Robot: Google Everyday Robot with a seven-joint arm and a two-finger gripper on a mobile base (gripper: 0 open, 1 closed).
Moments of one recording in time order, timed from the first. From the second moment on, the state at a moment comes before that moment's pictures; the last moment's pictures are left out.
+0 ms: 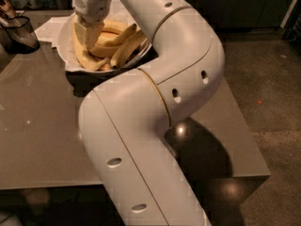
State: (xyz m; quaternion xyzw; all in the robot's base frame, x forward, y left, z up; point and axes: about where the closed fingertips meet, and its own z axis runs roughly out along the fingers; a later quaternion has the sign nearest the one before) arm 0.697 0.171 0.914 -0.47 0.87 0.14 0.10
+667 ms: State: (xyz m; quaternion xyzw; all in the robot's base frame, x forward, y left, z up) arm 0.696 0.166 0.916 -0.46 0.87 0.15 0.10
